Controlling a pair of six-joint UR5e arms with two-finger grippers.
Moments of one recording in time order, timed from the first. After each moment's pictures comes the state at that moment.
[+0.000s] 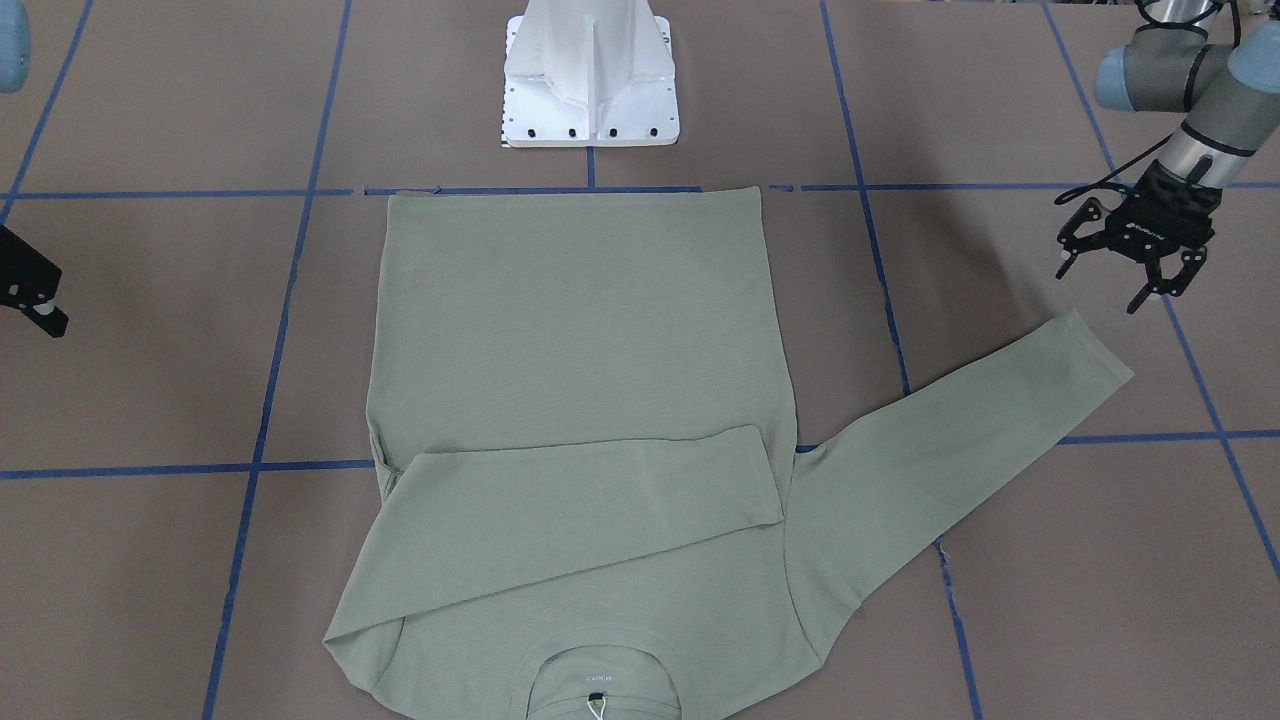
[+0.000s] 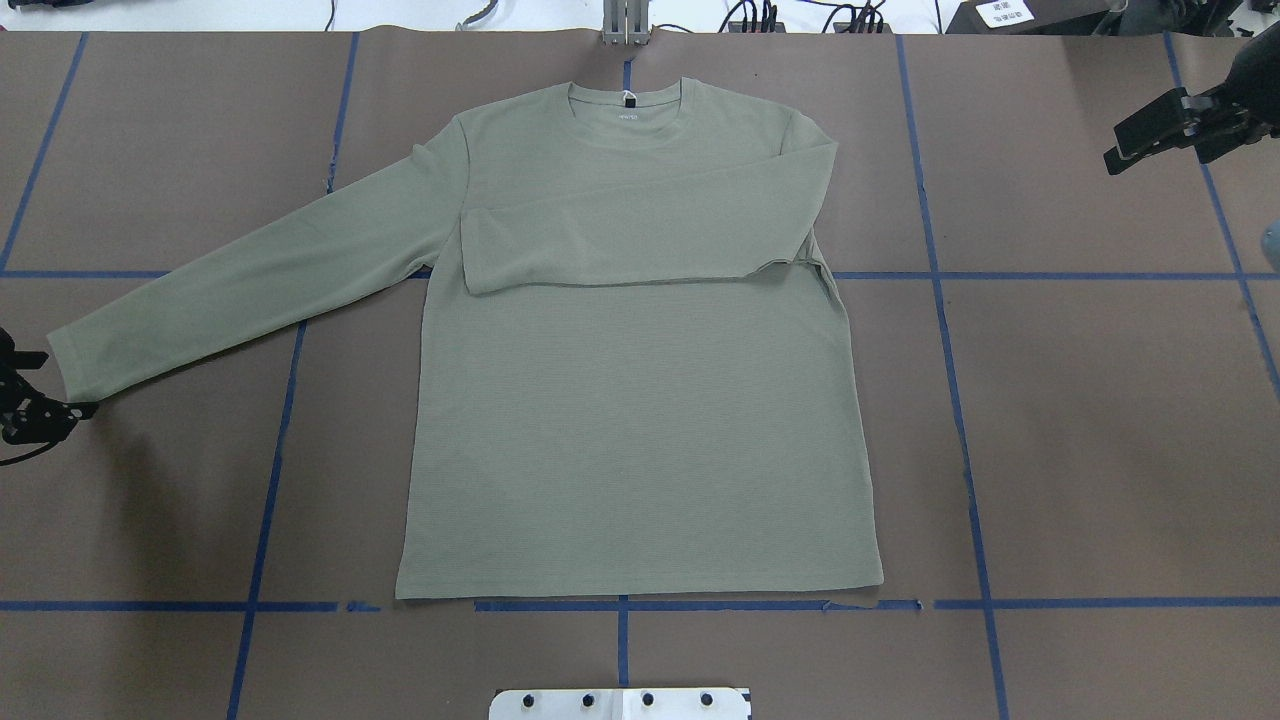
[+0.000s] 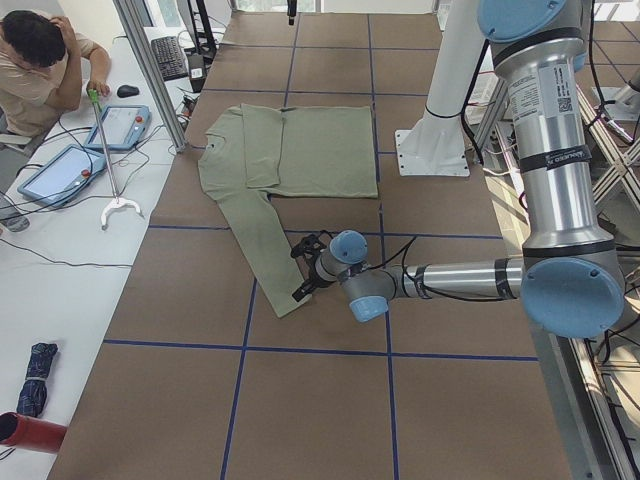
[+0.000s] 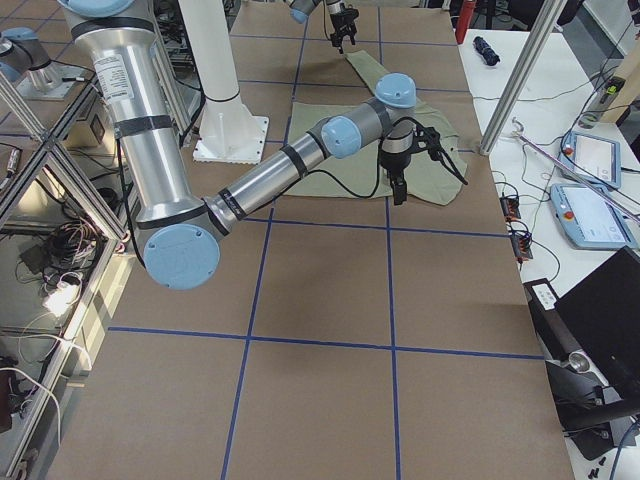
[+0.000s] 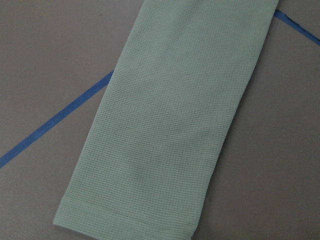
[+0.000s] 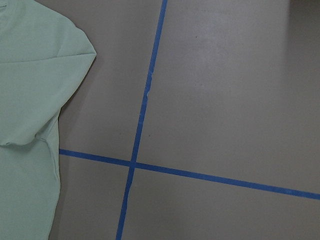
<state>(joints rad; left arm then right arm) -0.88 -1.36 -1.54 -2.76 -1.93 -0.30 1.23 -1.31 1.94 -1.66 2.26 0.45</state>
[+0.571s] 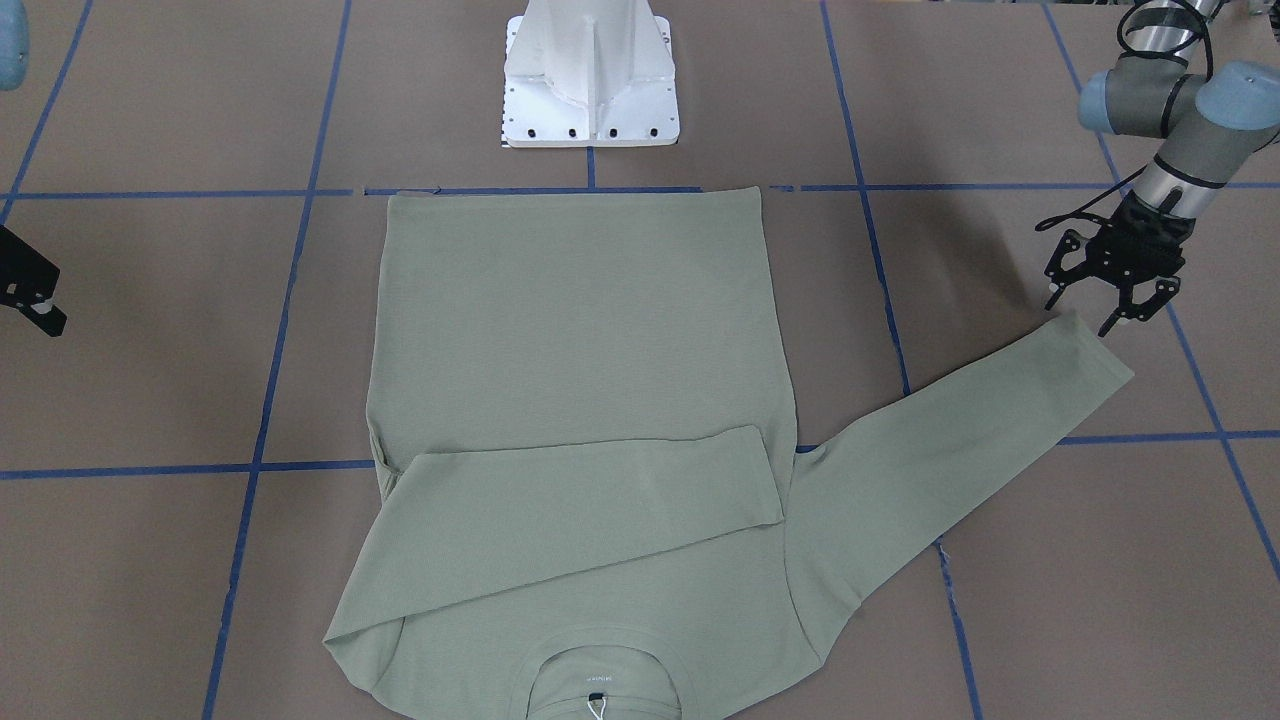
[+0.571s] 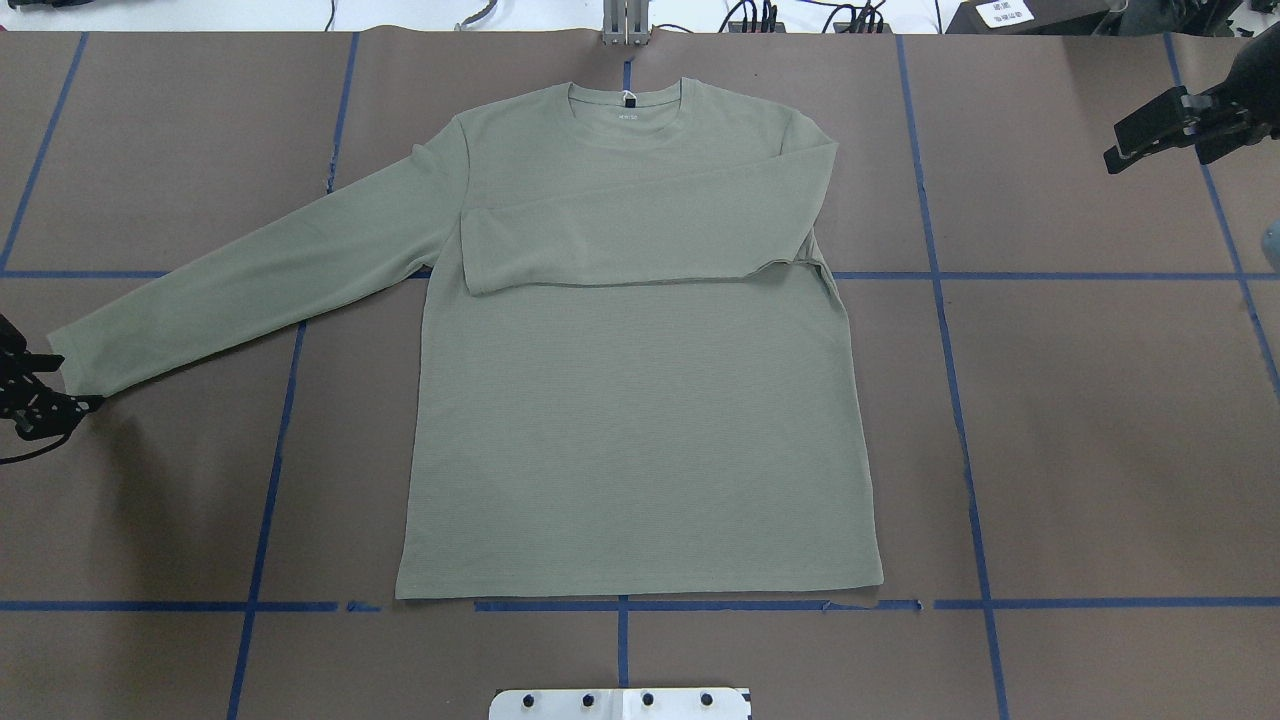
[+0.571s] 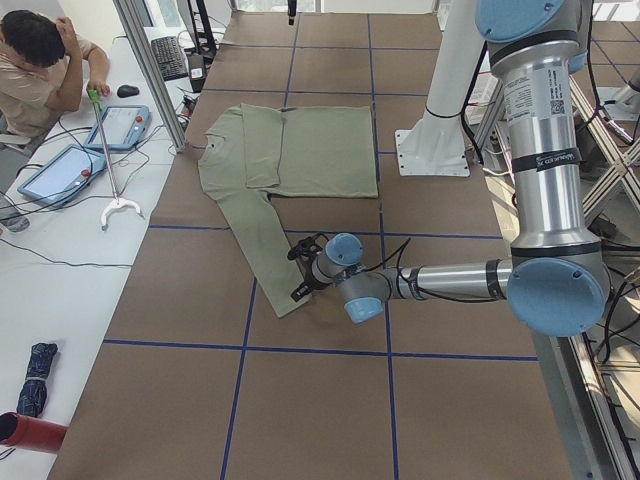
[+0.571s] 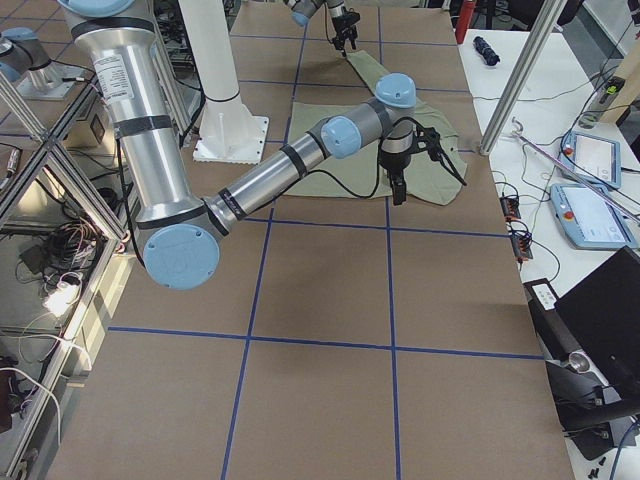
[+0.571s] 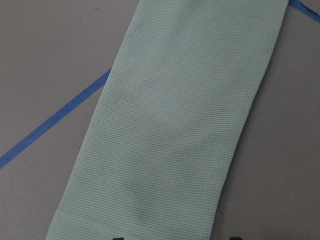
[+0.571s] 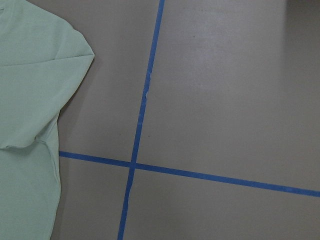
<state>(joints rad) -0.87 -1.38 -1.52 -2.76 -1.92 -0.30 1.23 -1.31 1.94 -1.66 2.25 0.46</state>
